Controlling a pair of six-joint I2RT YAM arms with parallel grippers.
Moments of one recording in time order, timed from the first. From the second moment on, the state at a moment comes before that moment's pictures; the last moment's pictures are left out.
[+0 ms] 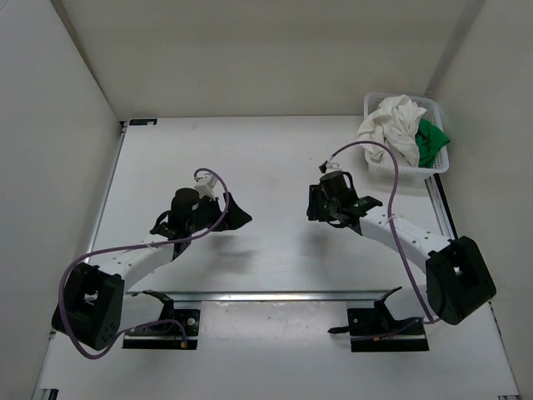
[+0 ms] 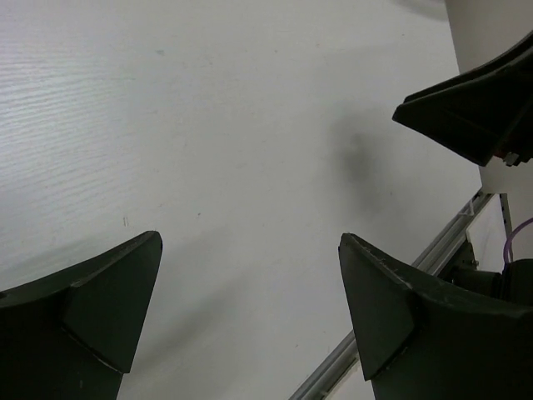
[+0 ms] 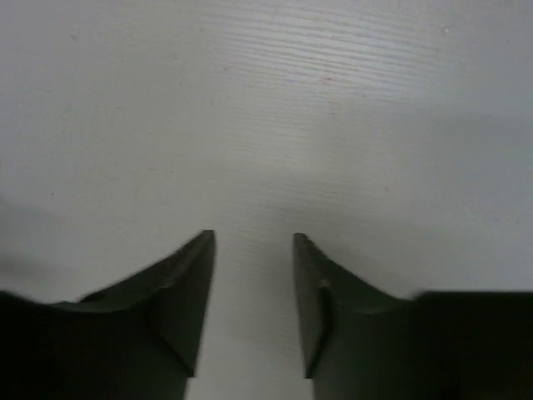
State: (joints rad) left arm -0.40 1.20 0.50 0.22 0.39 -0.57; right arm 0.54 1.36 0.82 -0.28 0.09 0.42
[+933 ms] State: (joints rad) left arm -0.57 1.19 0.38 0.45 0.37 -0.60; right arm -0.06 1.80 1.56 -0.42 0.16 0.23
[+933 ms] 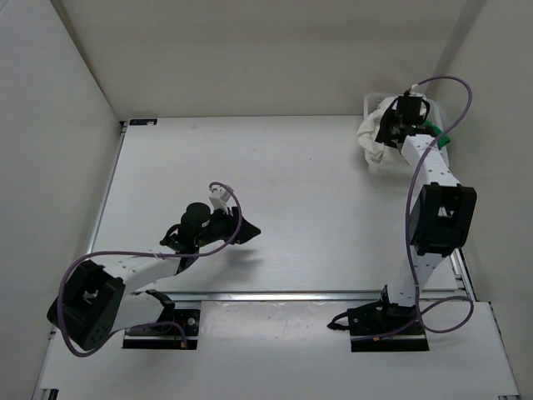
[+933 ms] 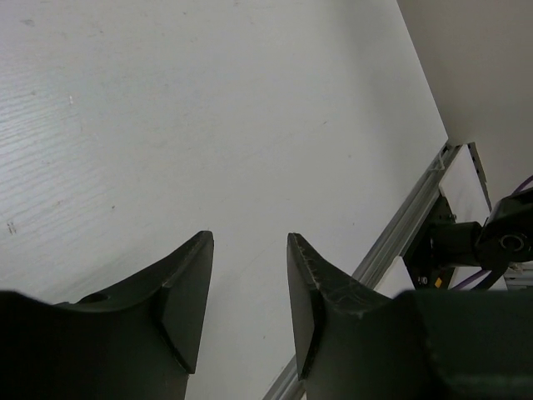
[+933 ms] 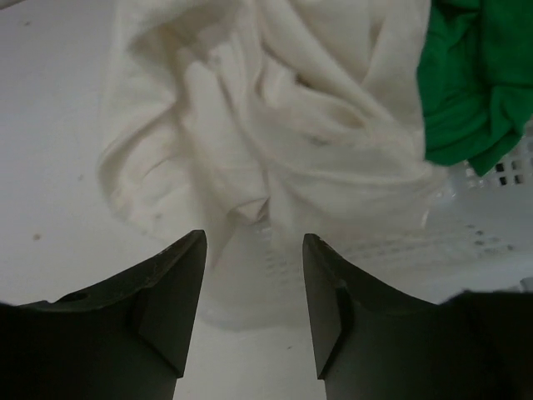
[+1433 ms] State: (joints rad) left arm -0.55 1.25 0.37 0.49 0.38 -0.62; right arm -0.22 1.97 1.74 -0.49 0.14 0.13
